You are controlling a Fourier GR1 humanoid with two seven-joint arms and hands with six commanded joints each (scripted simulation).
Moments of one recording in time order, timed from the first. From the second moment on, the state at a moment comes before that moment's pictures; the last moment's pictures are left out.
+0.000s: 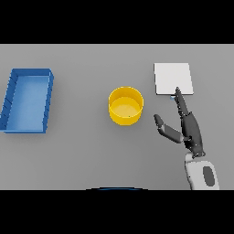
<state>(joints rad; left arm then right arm) -1.58 0.59 -0.47 -0.14 -0.42 -0.18 -0.03 0.04 -0.07 0.11 -1.67 0.20 -0.02 -0.12</state>
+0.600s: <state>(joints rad) -1.06 0.63 -0.30 -0.33 -0.01 0.14 0.21 0.06 -0.07 0.12 -1.67 0.19 0.01 -0.16</state>
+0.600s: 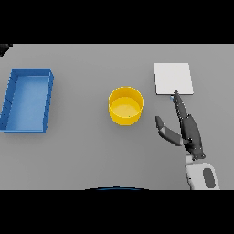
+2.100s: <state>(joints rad) -0.58 0.76 -0.39 -1.09 0.20 0.14 0.40 -0.03 -0.19 0.18 -1.65 0.34 0.06 -0.10</state>
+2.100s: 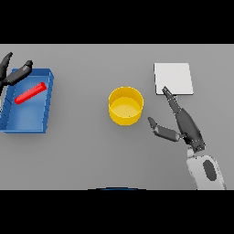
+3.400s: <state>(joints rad) -0.56 0.76 -0.39 -1.11 0.22 0.12 0.40 -0.68 -0.36 0.66 -1.15 0.86 0.43 -0.24</state>
